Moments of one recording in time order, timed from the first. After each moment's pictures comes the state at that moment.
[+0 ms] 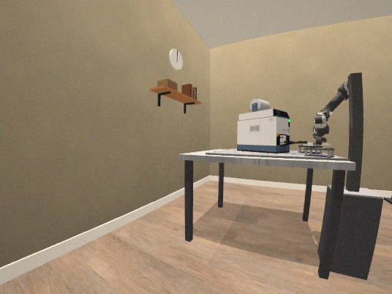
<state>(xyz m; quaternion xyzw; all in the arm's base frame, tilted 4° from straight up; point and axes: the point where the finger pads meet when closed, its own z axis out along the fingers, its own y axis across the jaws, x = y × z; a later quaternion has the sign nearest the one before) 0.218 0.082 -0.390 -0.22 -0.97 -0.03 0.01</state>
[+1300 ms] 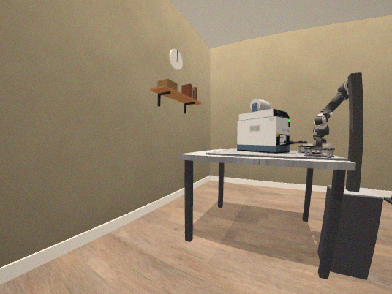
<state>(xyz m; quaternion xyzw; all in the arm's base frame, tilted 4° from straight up) 0.218 0.083 -0.398 -0.22 -0.97 -0.03 0.01</state>
